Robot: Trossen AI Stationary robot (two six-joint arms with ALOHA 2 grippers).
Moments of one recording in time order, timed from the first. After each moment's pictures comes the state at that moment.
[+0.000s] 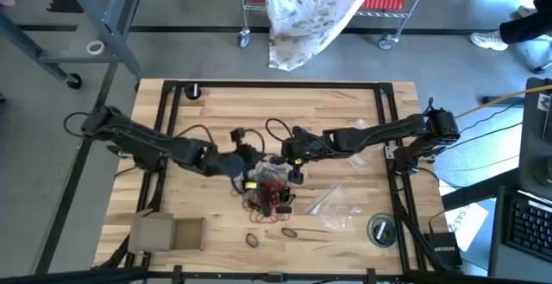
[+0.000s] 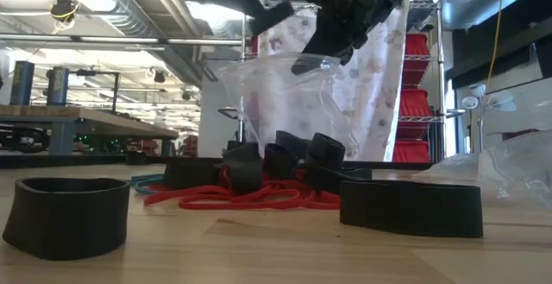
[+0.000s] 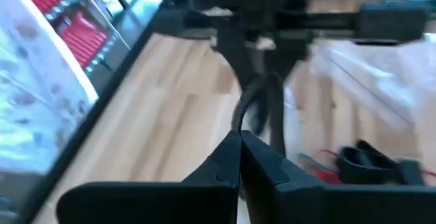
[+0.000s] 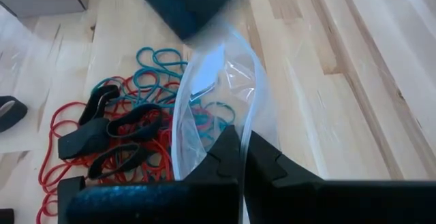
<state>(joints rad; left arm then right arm) -0.26 1.47 1.10 -0.26 -0.64 -0.05 0.07 1.61 1.09 -0.23 0.09 0.12</state>
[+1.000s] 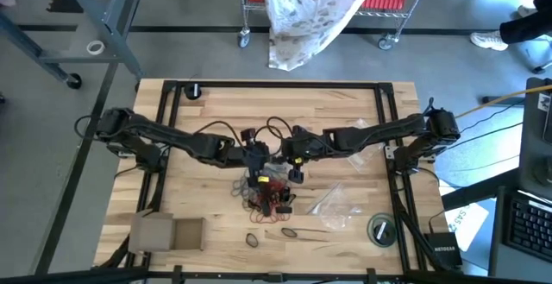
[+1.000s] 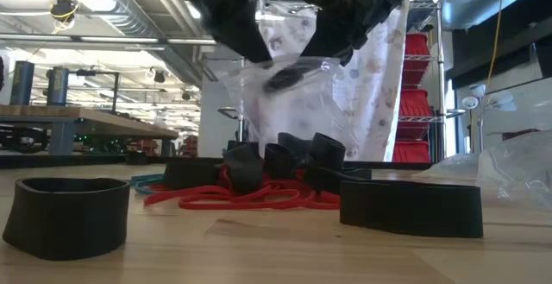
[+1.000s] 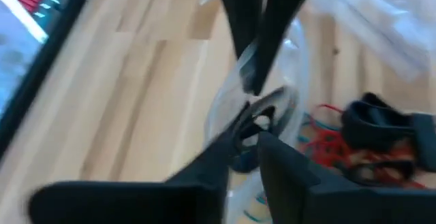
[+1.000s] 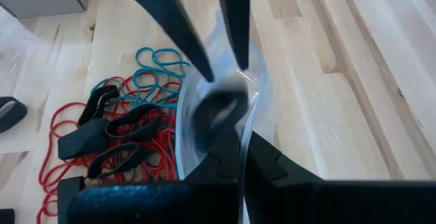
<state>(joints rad) -0.16 1.59 1.17 -0.43 -0.40 -0.12 0.07 1.61 1.09 -0.24 0.08 0.13</state>
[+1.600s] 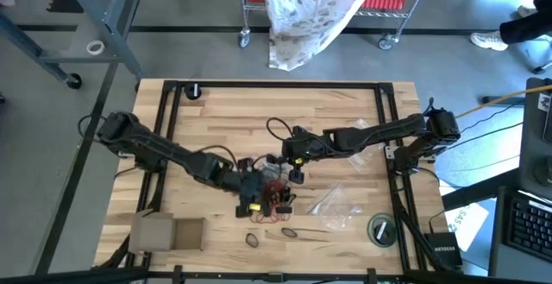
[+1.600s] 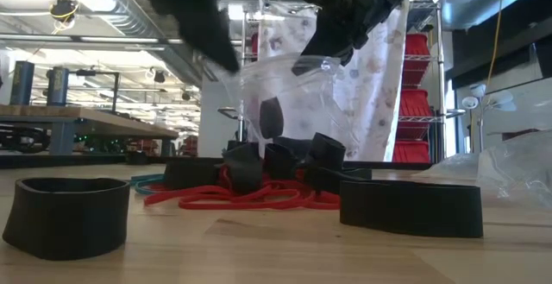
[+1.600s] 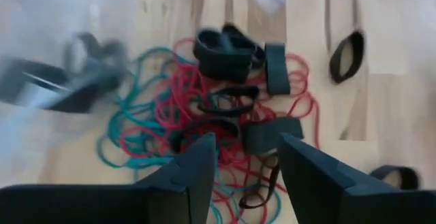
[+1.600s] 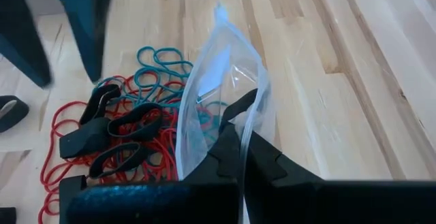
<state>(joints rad) -0.34 1.66 1.14 -0.45 -0.20 -0.34 0.07 1.61 1.09 -0.24 0.09 0.13</state>
